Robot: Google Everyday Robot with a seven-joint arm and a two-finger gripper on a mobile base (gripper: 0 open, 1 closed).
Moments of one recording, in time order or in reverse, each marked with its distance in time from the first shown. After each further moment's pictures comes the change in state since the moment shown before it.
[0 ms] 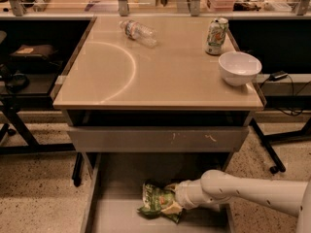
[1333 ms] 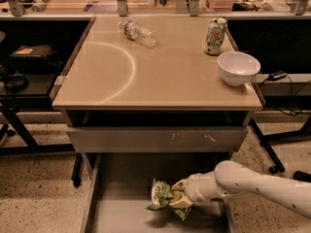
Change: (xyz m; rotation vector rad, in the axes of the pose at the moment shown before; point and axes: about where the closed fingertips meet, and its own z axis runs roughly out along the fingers) arm -0.031 0.003 -0.069 -0.003 -0.021 -0.043
